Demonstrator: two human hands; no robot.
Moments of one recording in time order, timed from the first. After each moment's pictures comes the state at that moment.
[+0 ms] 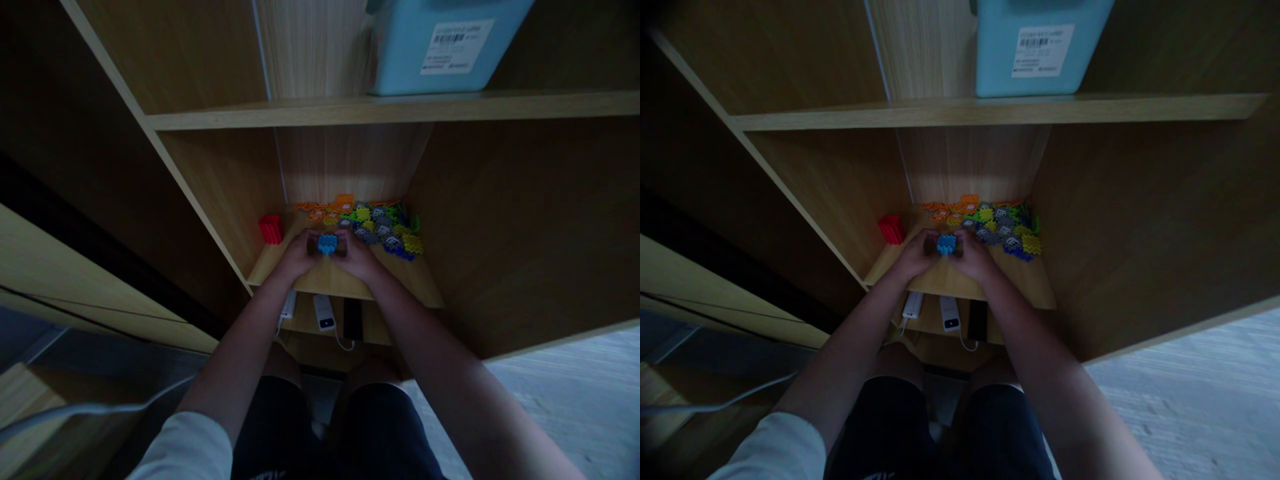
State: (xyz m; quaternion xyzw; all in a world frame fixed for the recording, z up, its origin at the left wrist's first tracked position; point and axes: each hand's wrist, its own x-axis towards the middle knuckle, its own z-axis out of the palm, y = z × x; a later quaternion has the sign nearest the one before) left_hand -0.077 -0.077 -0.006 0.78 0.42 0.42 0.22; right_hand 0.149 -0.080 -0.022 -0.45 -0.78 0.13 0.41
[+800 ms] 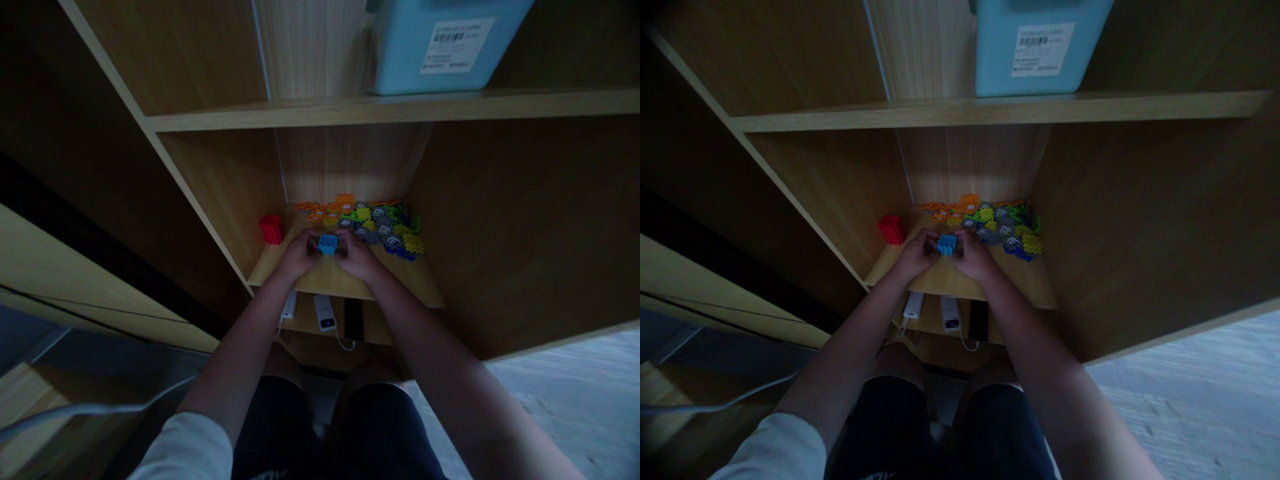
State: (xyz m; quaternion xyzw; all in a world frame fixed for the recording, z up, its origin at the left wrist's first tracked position) left_hand -0.075 -0.087 0.005 0.77 0.45 0.40 0.21; right_hand 0.148 -0.082 -0.021 -0.46 -0.78 0.12 0.40
